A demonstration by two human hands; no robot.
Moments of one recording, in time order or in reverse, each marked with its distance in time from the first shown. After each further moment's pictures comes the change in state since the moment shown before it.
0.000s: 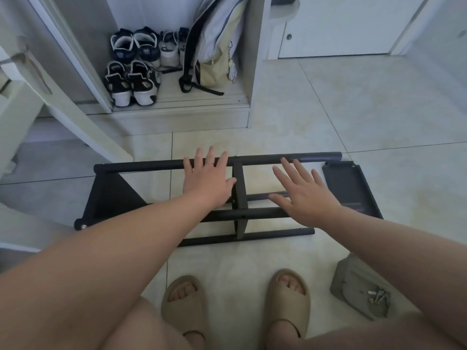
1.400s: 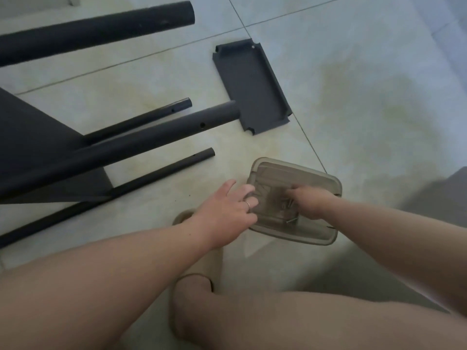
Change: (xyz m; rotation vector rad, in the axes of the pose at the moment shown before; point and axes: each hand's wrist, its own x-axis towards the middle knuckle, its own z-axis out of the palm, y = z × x) left_hand -0.061 0.258 0.206 0.199 -0.223 1.209; right_hand -0.163 0.248 0.240 0.076 -0.687 0.396
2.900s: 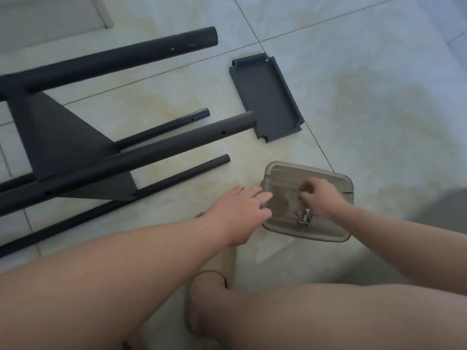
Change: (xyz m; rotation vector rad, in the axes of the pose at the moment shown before) left_hand -0.003 -0.002 -0.022 -0.080 -0.124 -0.075; right_hand -0.027 -0.024 -0.016 0.842 0.392 0.214
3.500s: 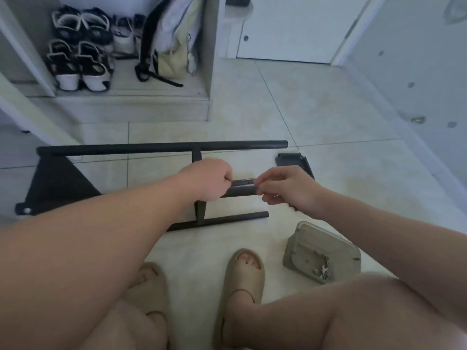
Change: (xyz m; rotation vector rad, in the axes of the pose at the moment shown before) left_hand -0.240 -0.081 -0.144 -0.469 0.373 -0.671; right_hand -0.207 -0.284 -0.066 0.359 -0.268 -0.494
